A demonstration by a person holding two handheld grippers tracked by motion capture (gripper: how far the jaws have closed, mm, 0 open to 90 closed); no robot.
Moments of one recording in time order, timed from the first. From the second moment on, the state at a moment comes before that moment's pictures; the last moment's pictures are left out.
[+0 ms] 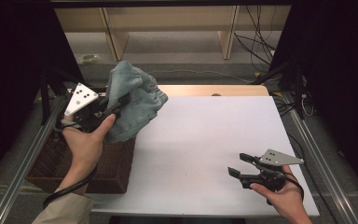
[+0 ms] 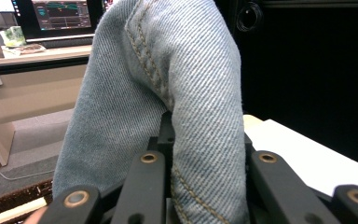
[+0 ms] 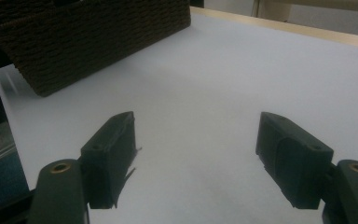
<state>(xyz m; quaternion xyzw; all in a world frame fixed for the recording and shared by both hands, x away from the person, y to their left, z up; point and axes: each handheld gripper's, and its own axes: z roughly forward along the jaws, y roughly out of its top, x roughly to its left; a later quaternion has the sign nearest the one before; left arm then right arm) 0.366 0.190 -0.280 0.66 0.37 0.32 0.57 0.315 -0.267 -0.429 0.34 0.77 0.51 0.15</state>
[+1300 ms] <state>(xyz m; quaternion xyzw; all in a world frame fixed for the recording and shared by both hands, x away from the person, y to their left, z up) 0.357 0.158 -0.284 0.69 0.33 0.28 0.58 0.315 -0.267 -0.429 0.34 0.78 0.51 0.15</state>
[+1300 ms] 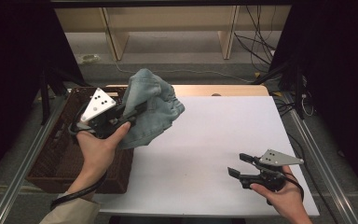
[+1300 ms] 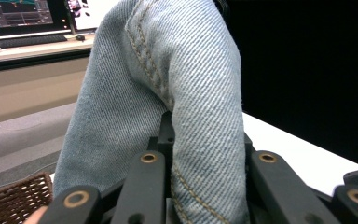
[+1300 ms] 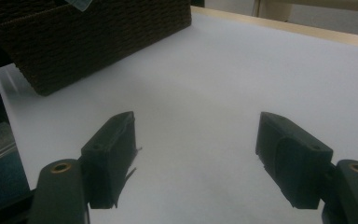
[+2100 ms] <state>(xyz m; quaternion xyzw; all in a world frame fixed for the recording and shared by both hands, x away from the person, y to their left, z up) 0.354 0.137 -0.294 0.71 0.31 0.26 0.58 0.315 -0.267 -0.429 0.34 0.78 0.51 0.15</state>
